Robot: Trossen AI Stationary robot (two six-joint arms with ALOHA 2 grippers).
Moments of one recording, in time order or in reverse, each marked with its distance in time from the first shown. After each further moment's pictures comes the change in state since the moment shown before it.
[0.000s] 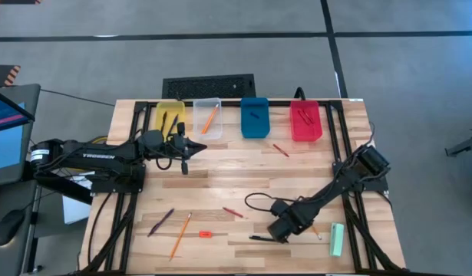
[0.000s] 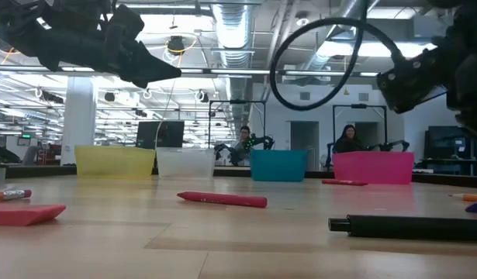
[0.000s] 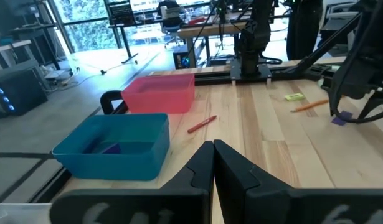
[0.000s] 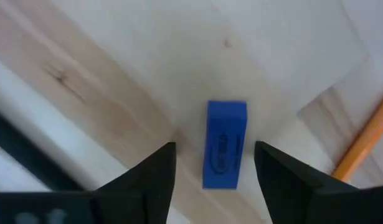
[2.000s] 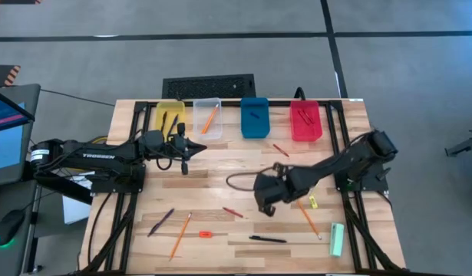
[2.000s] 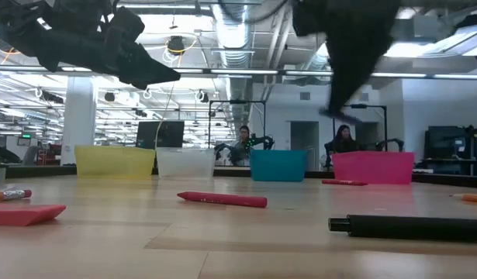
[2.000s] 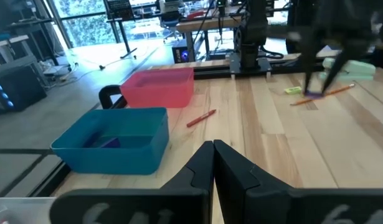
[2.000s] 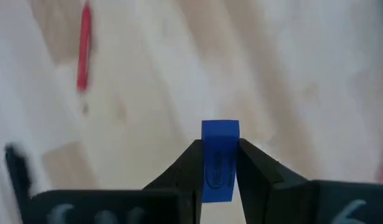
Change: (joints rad) left arm 0.000 0.000 0.000 -0.025 0.000 0.008; right arm -0.246 -0.179 0.114 0.022 0.310 -0.655
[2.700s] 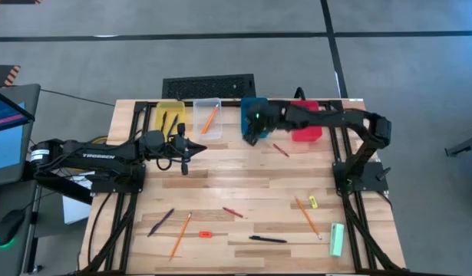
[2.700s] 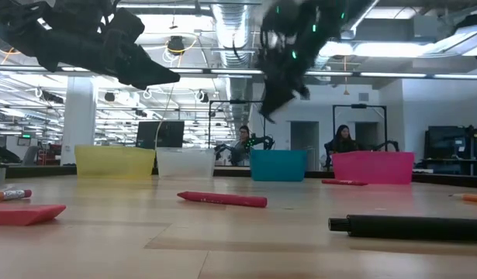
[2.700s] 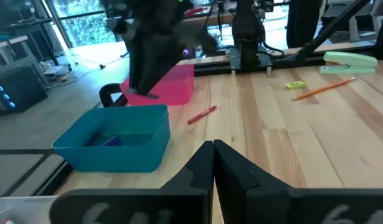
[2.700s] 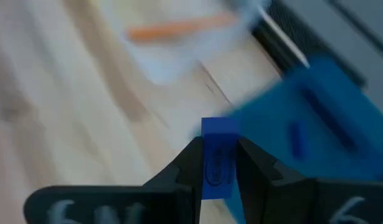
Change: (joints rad) left arm 0.000 0.000 0.000 -0.013 0.000 0.021; right arm -0.678 -0.015 -0.001 0.401 -0.148 -0.509
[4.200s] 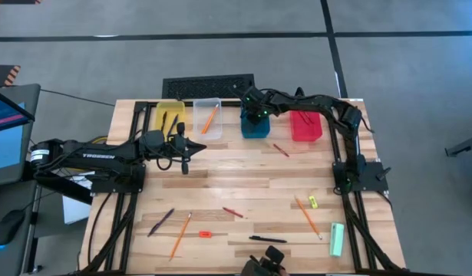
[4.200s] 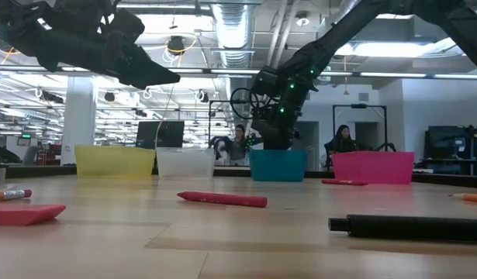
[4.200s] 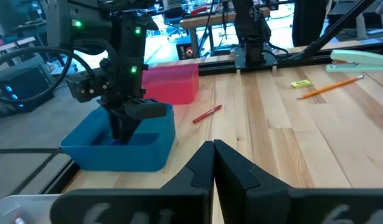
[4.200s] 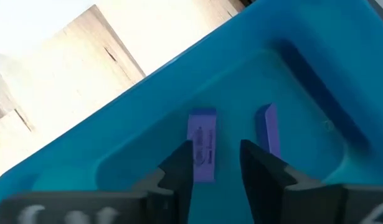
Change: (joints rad) left arm 0.002 0.000 0.000 0.000 -0.019 0.009; right arm -0.232 0.345 0.172 -0.039 -0.132 -0.103
